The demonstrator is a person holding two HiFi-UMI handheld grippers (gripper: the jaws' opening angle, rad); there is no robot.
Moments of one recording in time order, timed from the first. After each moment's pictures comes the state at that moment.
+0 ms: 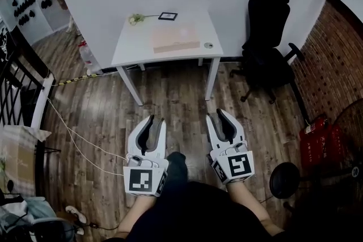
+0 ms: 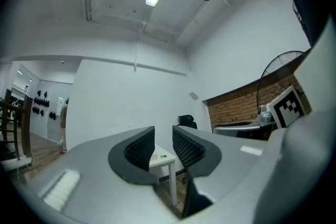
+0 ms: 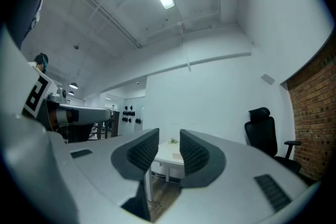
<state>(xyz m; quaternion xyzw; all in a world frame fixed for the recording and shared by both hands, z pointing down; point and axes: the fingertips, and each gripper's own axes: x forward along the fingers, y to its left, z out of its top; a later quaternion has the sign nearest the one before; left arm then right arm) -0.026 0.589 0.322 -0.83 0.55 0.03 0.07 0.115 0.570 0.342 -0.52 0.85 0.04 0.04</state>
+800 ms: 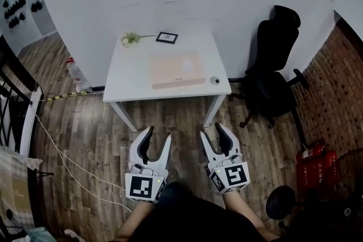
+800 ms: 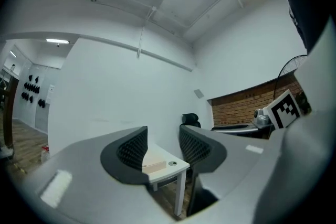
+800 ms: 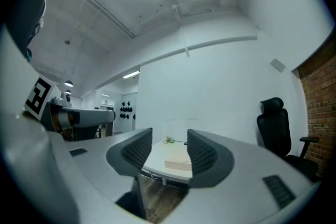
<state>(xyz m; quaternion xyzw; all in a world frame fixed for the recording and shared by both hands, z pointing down) -0.070 0.339 0.341 -0.85 0.52 0.04 0.03 0.066 0.330 0.358 -0.52 0.85 0.01 0.02</state>
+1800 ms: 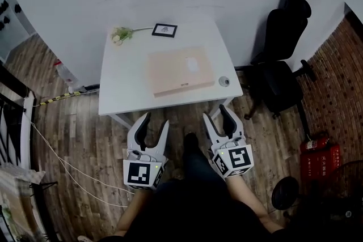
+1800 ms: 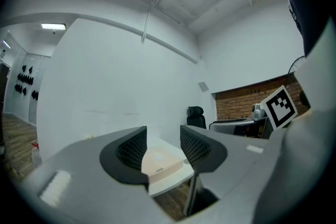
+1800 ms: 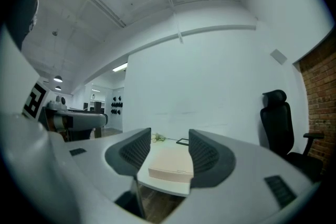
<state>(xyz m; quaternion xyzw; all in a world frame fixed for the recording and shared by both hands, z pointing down) -0.111 0.164 0.382 -0.87 0.50 0.01 0.00 0.043 0.156 0.391 -0.55 0.83 -0.01 0.00</state>
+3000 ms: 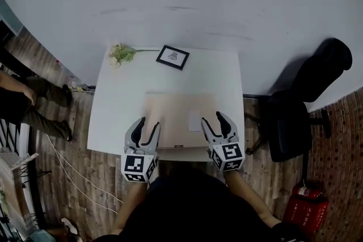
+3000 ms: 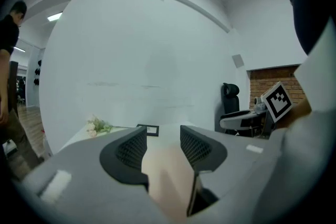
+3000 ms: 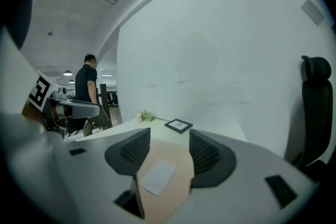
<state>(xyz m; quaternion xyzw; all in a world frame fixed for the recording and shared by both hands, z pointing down) -0.096 -0.127 0.485 -0.81 0.58 -0.08 -0.09 0.093 -0.168 0.503 -0.46 0.87 -0.10 -0.12</state>
